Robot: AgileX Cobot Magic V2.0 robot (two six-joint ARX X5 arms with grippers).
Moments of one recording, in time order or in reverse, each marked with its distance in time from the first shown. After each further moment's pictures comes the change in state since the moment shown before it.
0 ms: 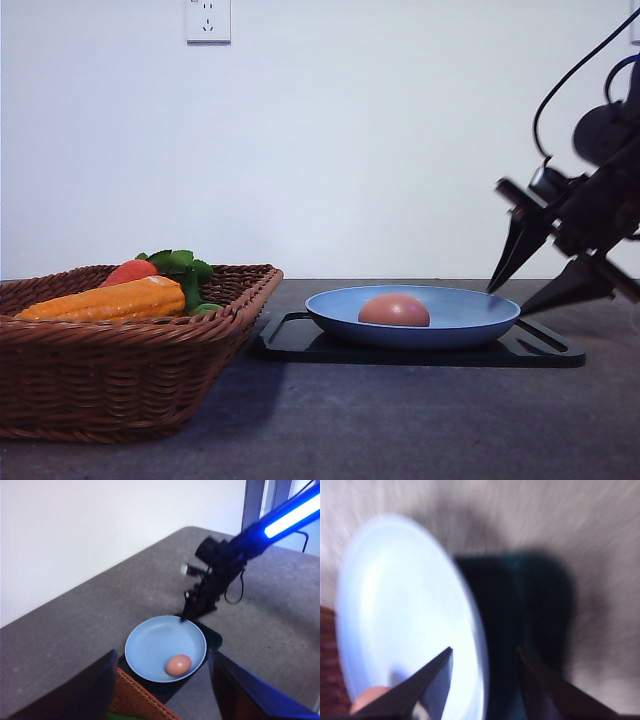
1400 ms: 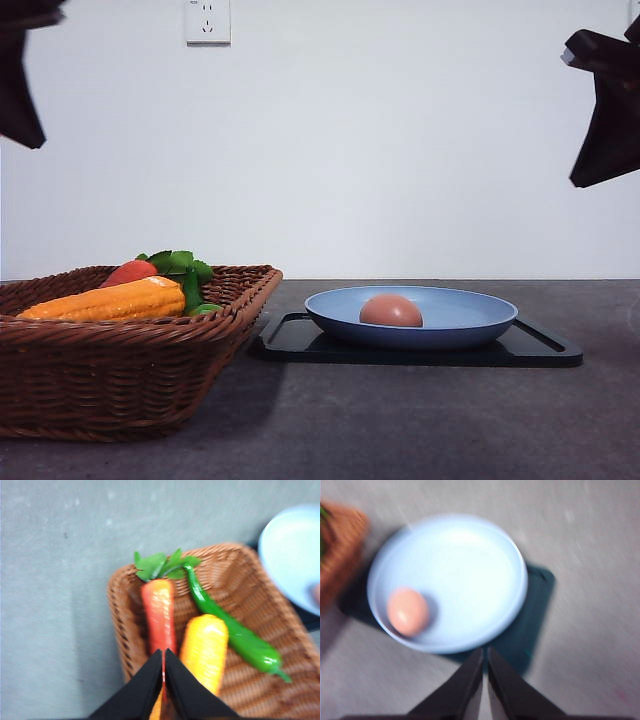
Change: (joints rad) left_arx 0.509 0.009 -0.603 0.350 0.056 -0.189; right_arx 0.385 -1.010 -0.671 0.221 0.607 -0.221
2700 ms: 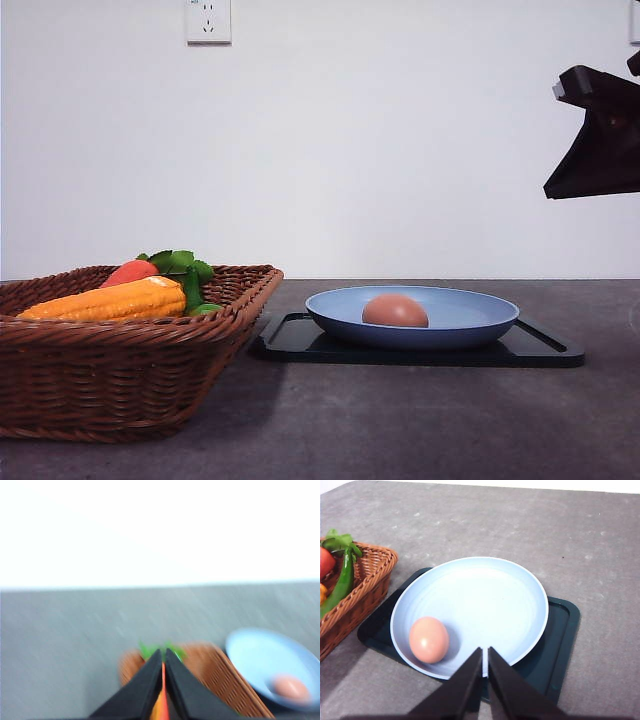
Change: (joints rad) left_arx 0.063 -0.676 -0.186 0.083 -0.043 0.046; right_arx 0.023 -0.022 -0.160 0.288 0.001 0.022
